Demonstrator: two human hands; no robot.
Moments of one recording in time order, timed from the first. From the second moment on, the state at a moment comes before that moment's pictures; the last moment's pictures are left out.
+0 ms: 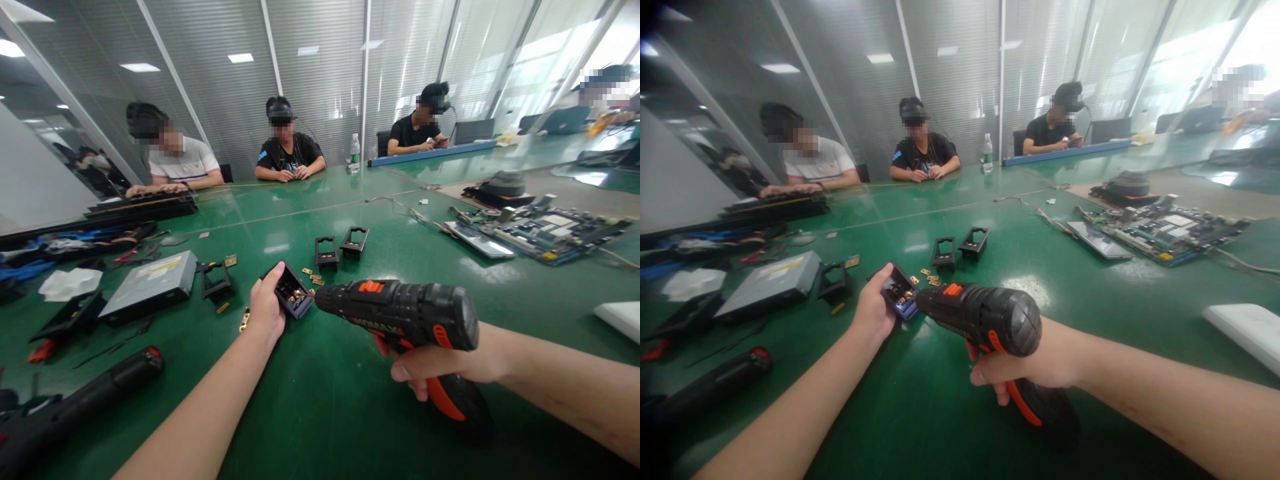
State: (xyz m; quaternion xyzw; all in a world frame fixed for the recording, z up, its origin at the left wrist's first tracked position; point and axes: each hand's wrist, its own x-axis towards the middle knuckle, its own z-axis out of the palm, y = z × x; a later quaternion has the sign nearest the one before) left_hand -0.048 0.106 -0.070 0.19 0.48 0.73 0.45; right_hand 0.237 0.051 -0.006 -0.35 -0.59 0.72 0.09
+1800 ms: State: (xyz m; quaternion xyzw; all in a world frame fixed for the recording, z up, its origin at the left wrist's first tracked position) left_hand -0.047 0.103 -0.064 0.18 0.48 0.72 0.47; right_hand 0.236 0.053 -0.013 -0.31 -0.60 0.73 0.10
